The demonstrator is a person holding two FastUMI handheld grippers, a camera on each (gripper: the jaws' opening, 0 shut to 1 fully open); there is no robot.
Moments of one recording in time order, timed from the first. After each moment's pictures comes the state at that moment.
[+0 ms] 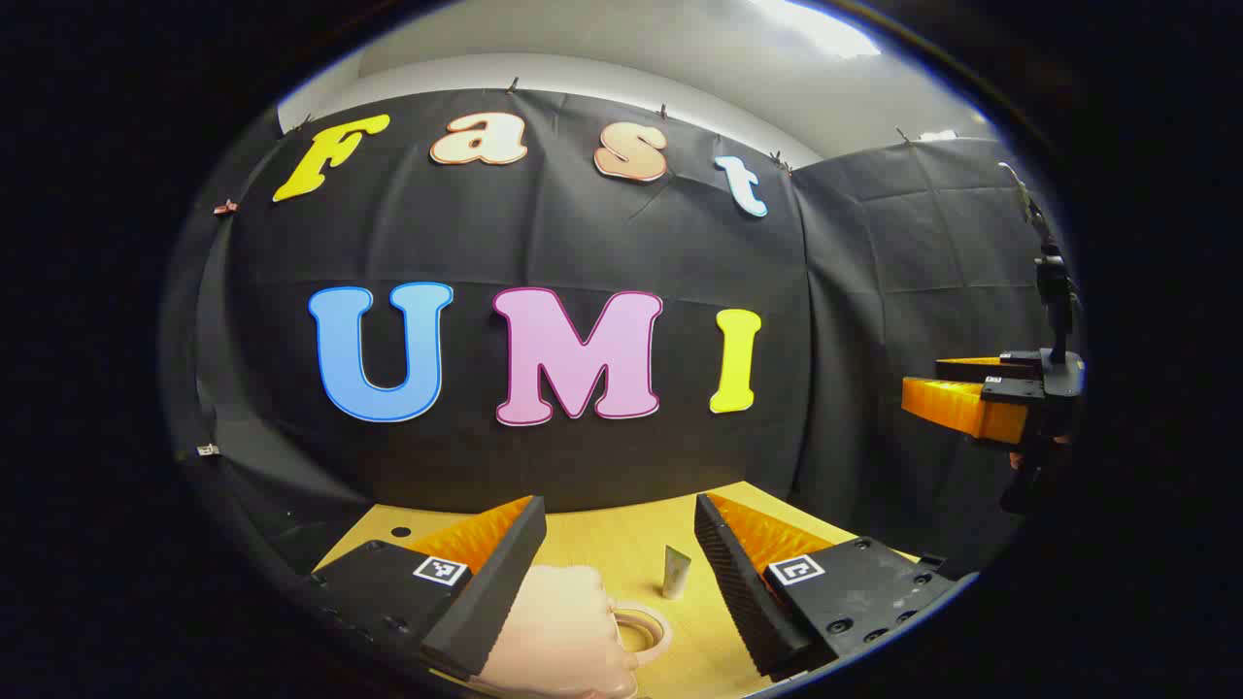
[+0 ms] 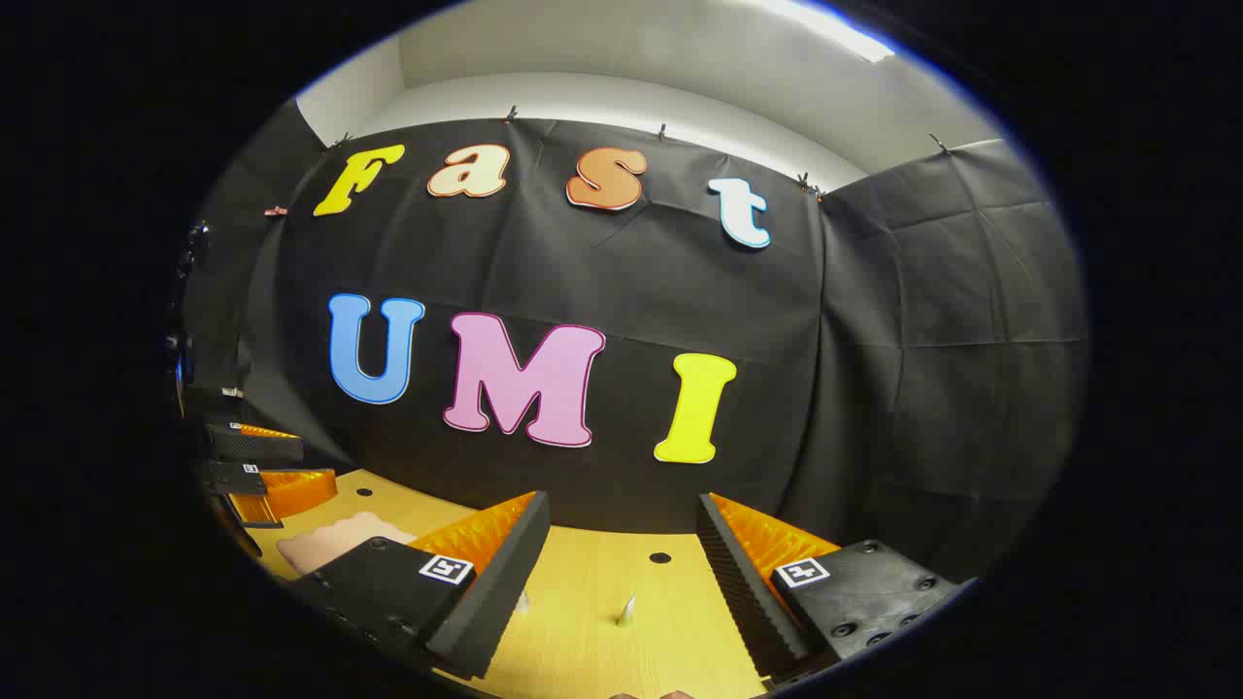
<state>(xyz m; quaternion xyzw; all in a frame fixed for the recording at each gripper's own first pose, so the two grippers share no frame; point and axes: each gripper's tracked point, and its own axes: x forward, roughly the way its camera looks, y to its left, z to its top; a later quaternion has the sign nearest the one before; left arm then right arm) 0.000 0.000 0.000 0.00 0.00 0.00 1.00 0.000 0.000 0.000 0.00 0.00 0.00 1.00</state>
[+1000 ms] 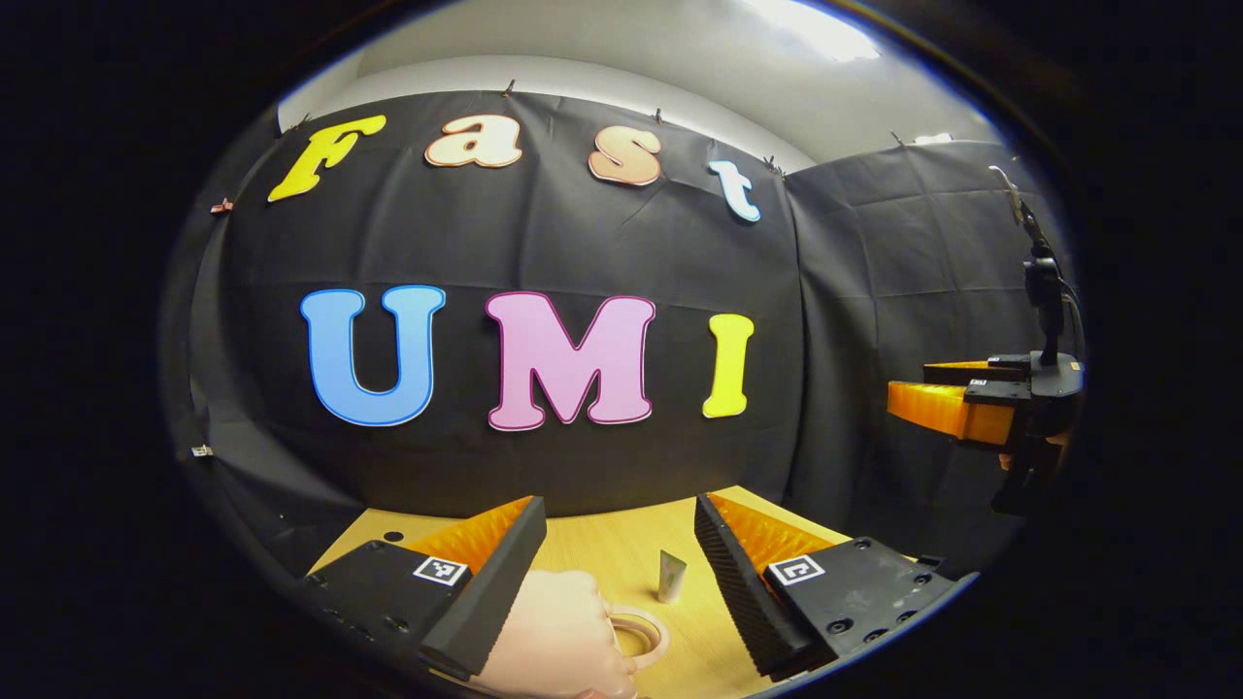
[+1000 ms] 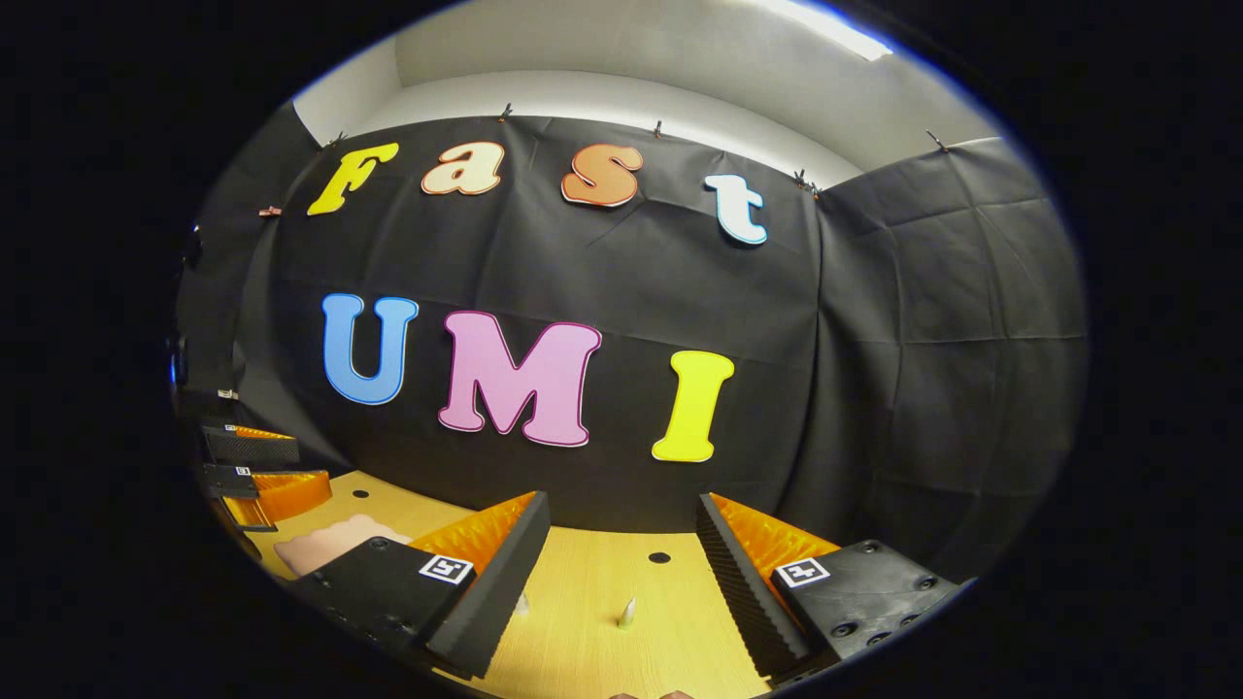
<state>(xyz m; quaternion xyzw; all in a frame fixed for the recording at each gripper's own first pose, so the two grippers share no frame) 0.006 -0.003 -0.004 0.00 0.00 -0.02 1.00 0.010 0.002 -0.002 0.00 0.00 -0.01 1.00</state>
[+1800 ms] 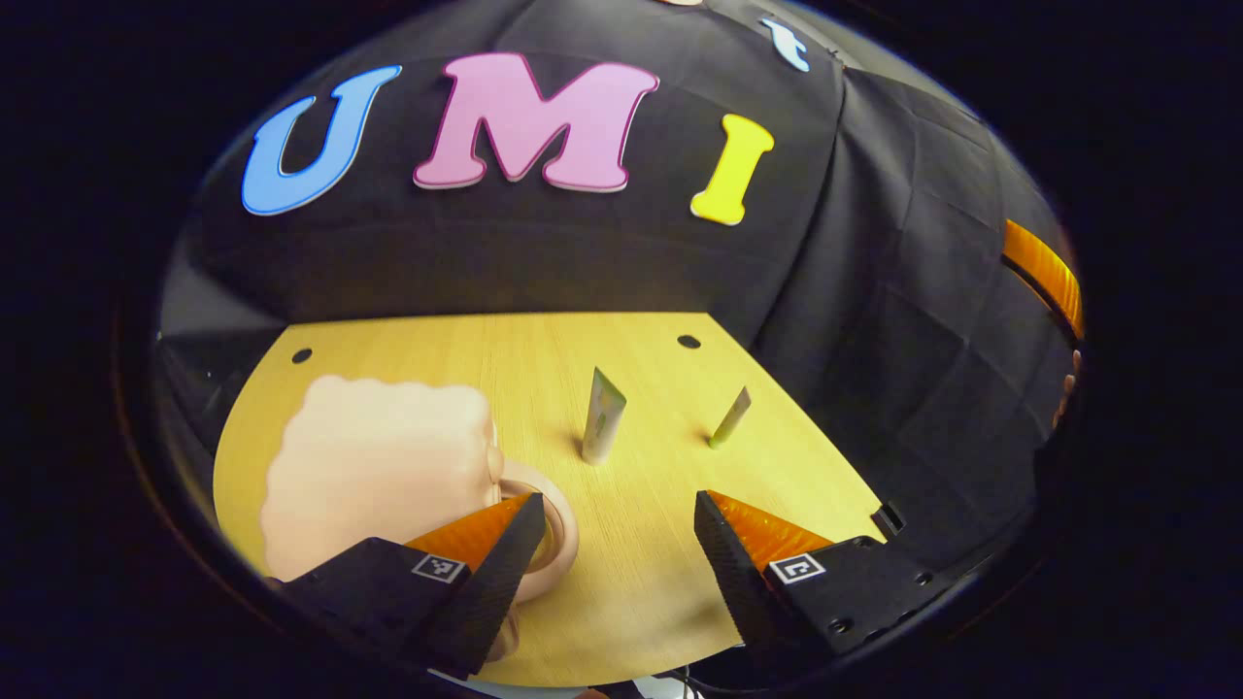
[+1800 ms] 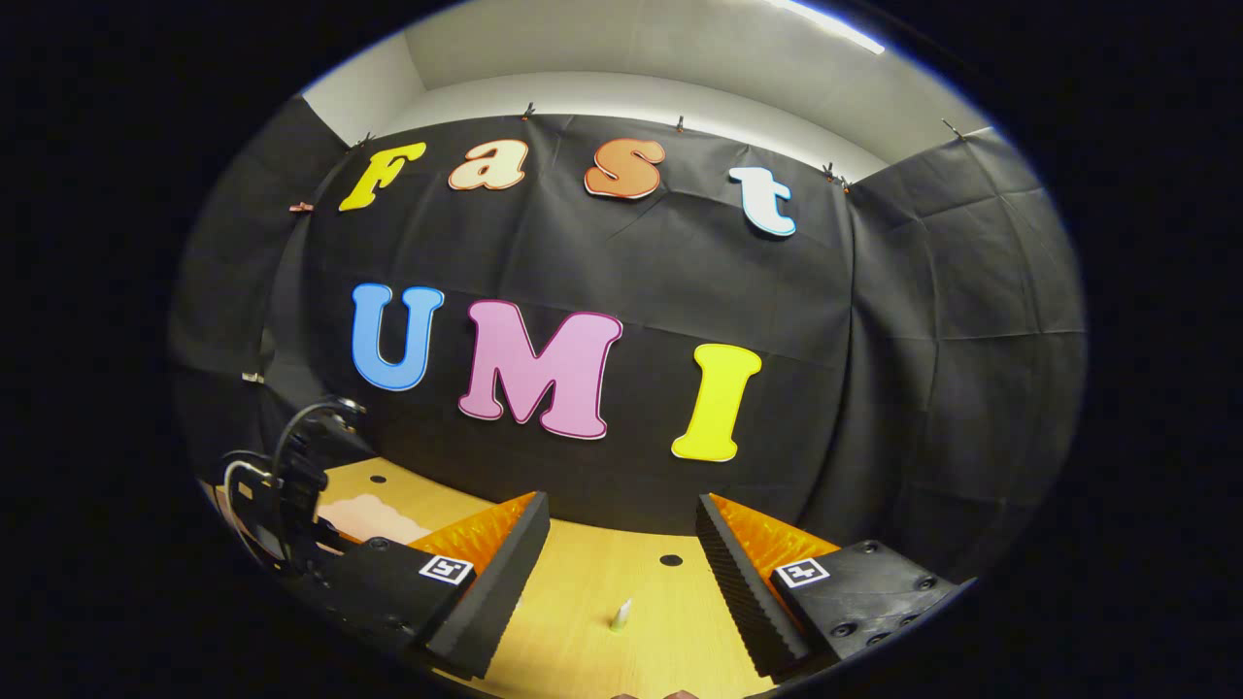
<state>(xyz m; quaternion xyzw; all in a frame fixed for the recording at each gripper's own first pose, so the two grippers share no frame) 0.076 -0.079 -0.216 -0.10 0.34 -0.05 0.93 0.033 -0.029 -0.045 -0.01 0.01 0.07 1.00</state>
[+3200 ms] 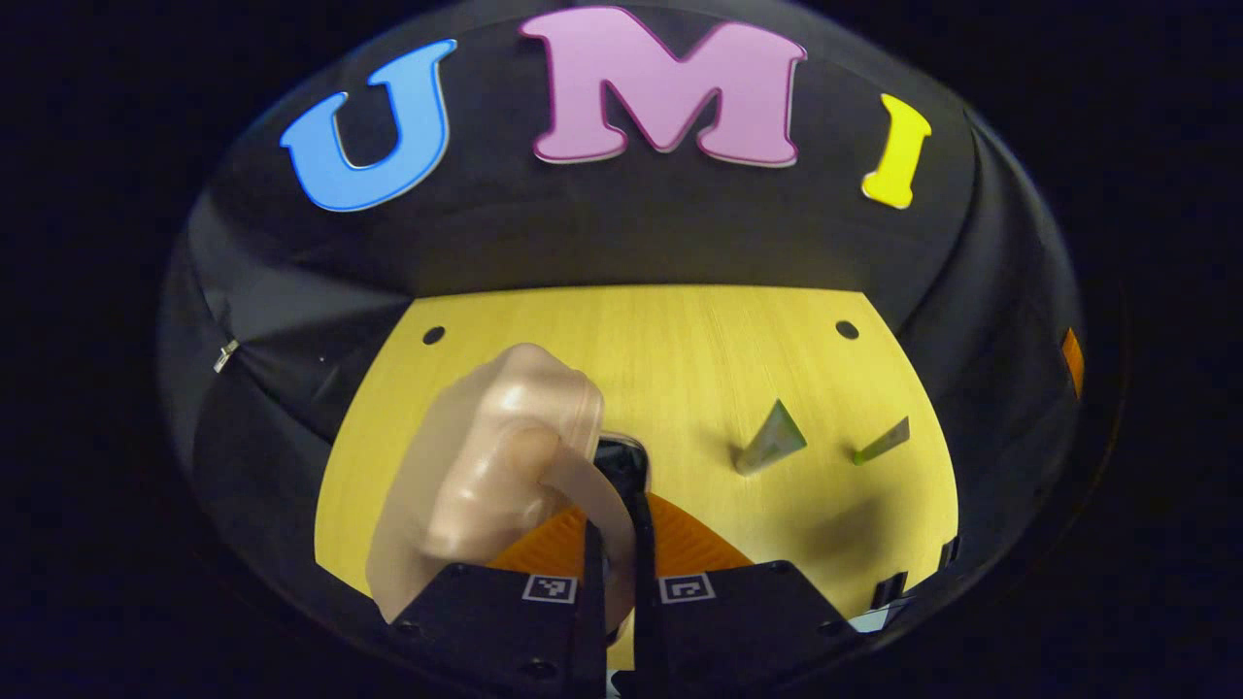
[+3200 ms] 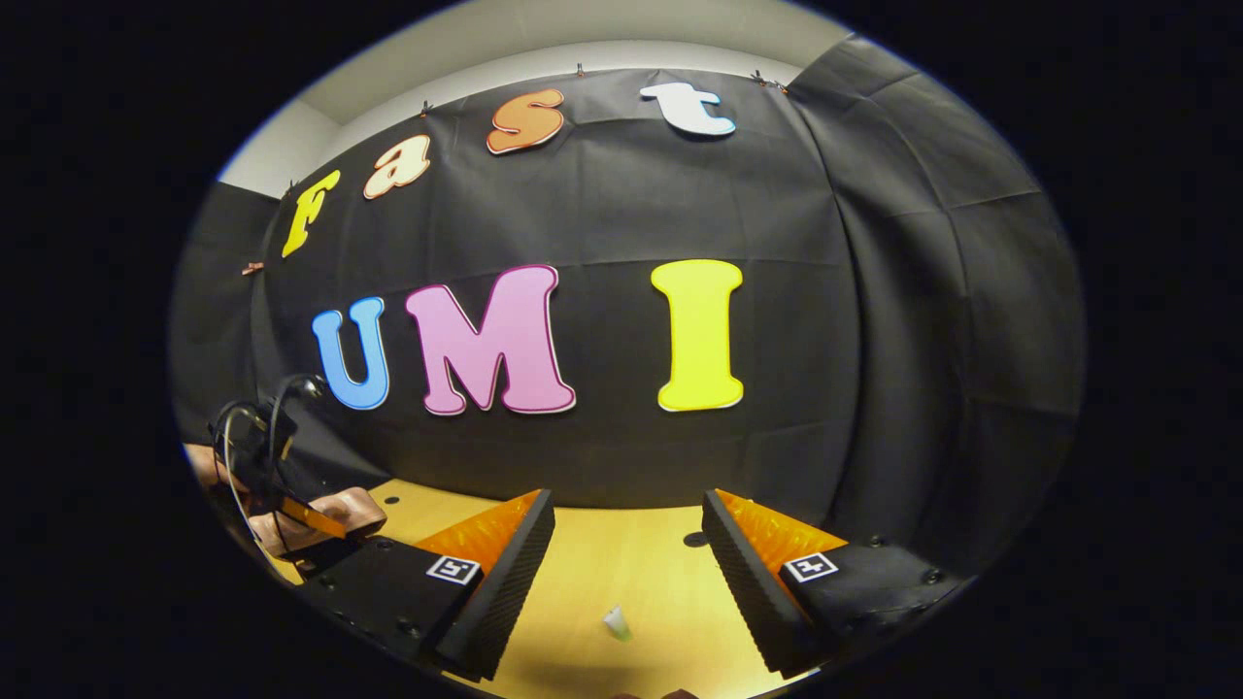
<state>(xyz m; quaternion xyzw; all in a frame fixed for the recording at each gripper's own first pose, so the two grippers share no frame) 0.112 0.085 -0.127 -0.06 0.39 0.15 0.91 0.150 -0.084 -0.096 0.12 0.06 0.10 0.99</state>
